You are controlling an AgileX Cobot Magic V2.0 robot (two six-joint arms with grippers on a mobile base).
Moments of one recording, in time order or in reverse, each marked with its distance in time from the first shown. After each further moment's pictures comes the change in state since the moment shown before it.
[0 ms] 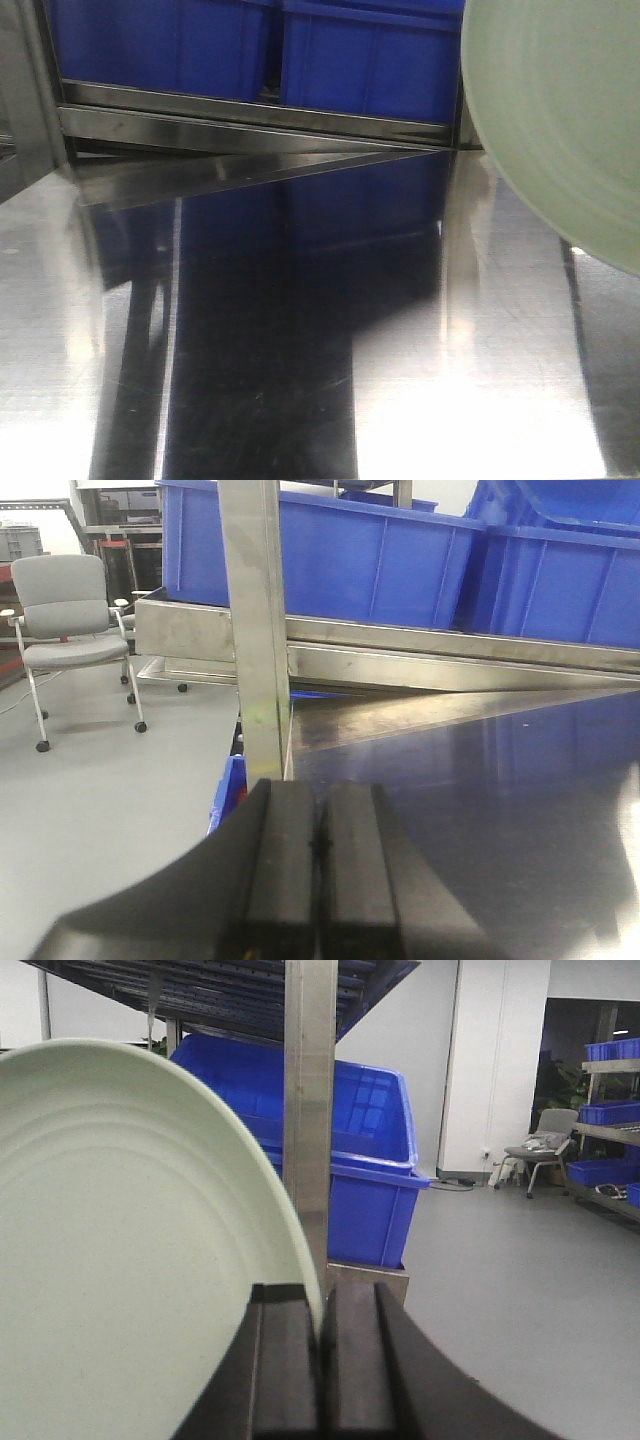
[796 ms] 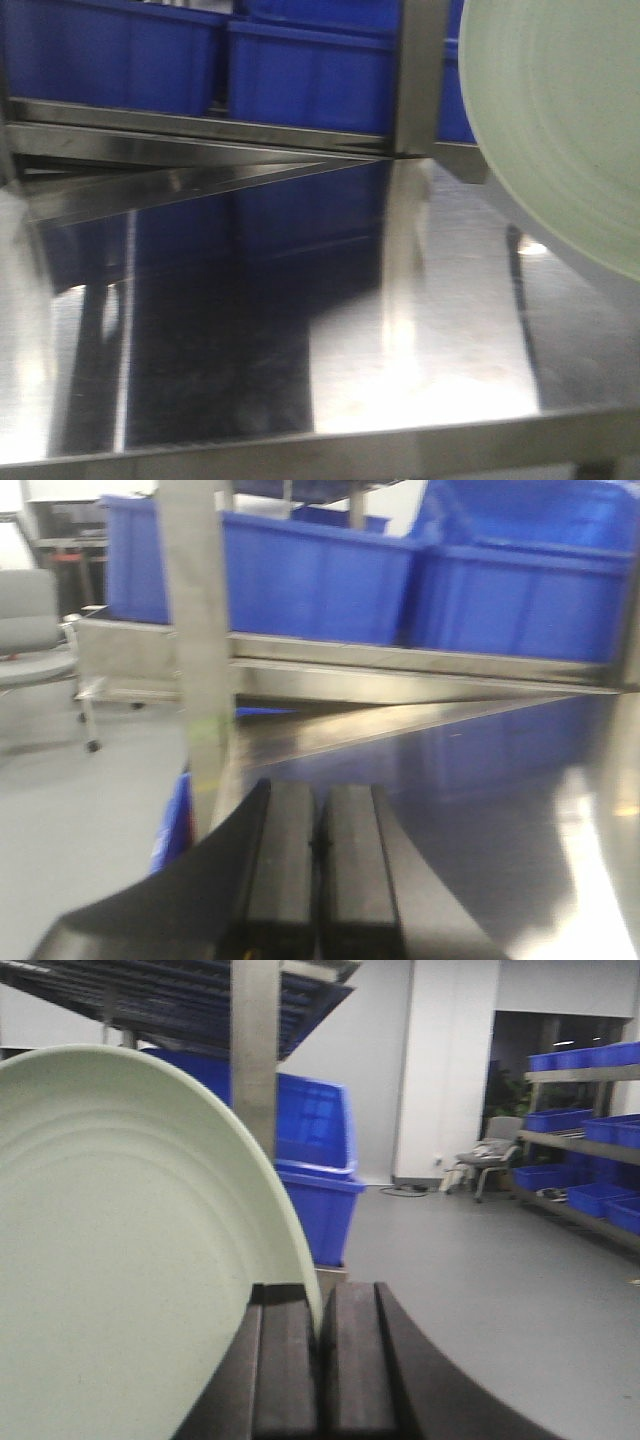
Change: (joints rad) left arm 0.000 0.000 0.000 0.000 0.000 0.000; right arm 0.000 0.000 0.001 0.000 0.000 0.002
